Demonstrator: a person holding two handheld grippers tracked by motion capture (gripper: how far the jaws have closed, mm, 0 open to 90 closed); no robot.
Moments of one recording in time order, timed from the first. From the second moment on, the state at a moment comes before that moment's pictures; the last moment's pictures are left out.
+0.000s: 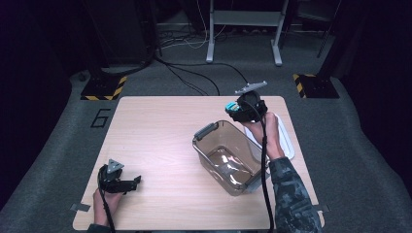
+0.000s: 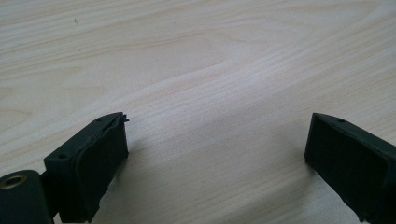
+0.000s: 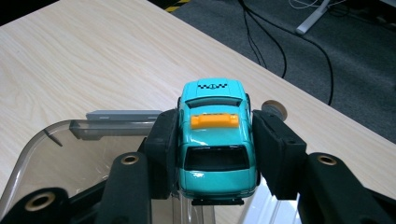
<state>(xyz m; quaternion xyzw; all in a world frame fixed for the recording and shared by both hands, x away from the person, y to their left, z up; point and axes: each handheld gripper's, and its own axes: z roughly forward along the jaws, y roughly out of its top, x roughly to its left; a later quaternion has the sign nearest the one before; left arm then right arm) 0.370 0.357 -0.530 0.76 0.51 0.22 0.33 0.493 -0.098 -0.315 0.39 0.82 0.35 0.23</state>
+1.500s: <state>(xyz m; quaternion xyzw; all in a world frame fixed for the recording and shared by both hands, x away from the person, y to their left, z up) 0.370 0.357 -0.530 0.76 0.51 0.22 0.33 0.501 -0.064 -0.361 0.38 0.87 0.28 0.16</state>
